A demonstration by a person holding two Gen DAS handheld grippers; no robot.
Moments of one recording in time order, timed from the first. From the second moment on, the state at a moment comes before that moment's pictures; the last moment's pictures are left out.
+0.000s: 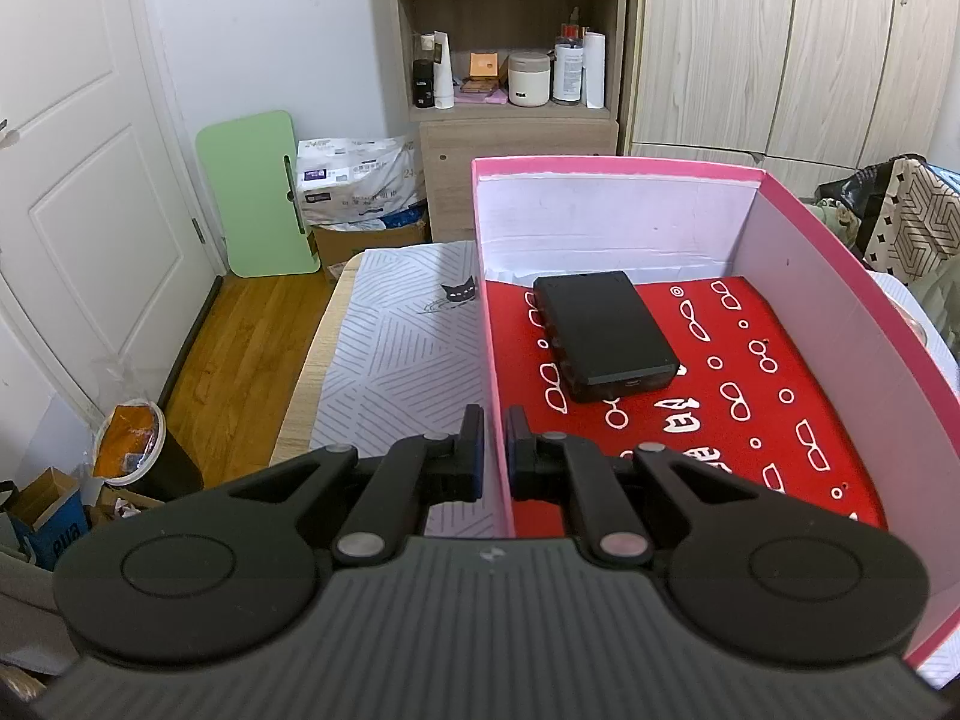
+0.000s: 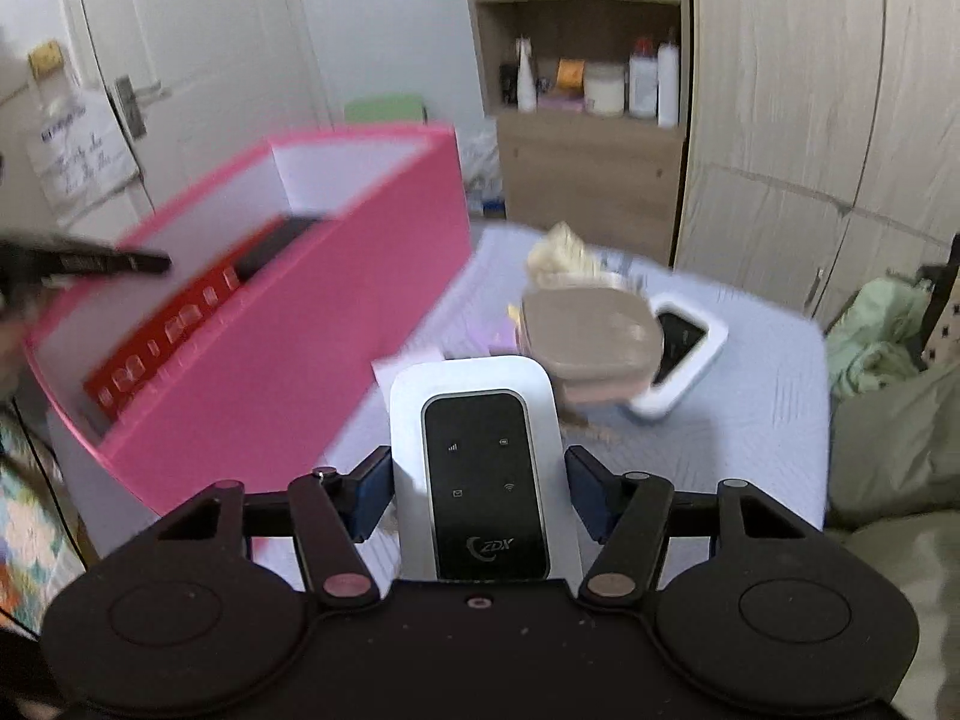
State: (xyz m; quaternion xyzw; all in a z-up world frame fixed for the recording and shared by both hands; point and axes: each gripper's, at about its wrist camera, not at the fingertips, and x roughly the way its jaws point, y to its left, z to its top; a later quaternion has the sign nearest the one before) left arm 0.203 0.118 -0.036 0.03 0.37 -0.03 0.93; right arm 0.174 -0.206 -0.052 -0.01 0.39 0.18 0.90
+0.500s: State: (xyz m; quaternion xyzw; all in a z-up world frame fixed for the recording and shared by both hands) left arm 0.198 0.119 -0.034 0.02 0.35 -0.02 0.93; right arm 0.228 -0.074 0.033 -0.12 0.30 0.25 0.91
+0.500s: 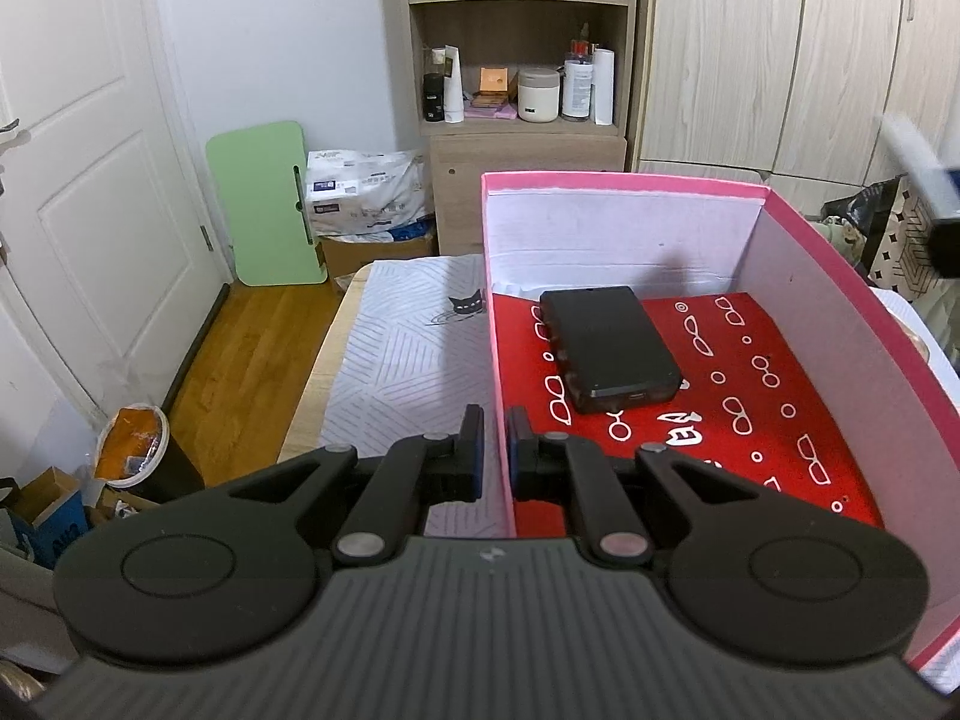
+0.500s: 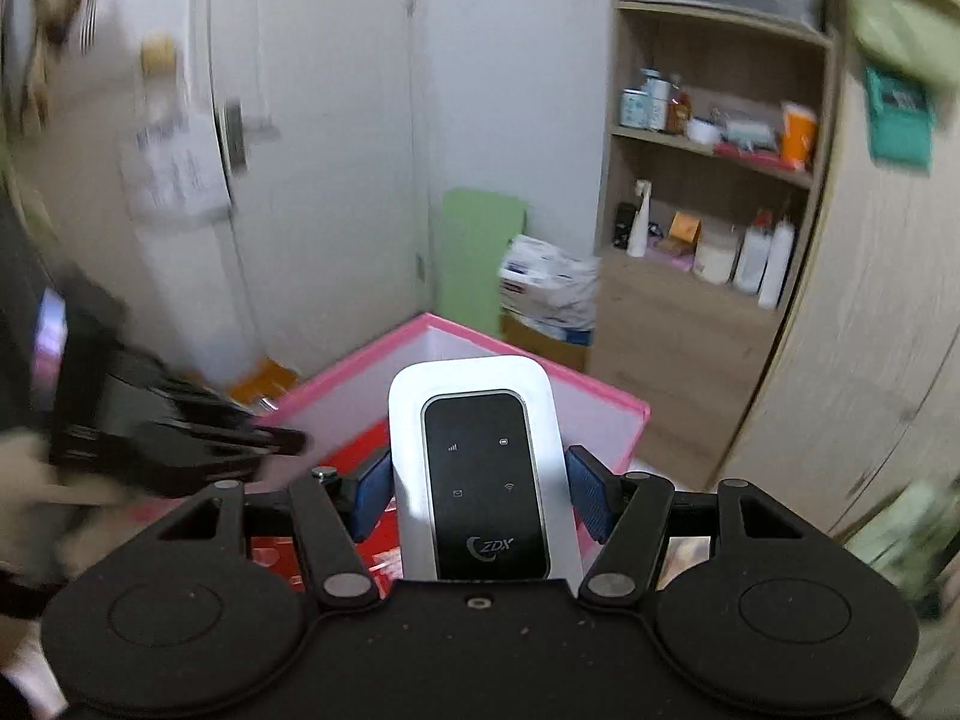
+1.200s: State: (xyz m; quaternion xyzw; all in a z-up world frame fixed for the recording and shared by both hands) left arm 0.198 0.118 -0.034 0.01 0.35 -0.02 0.94; right arm 0.355 0.017 -0.064 -0.27 0.49 0.11 0.82
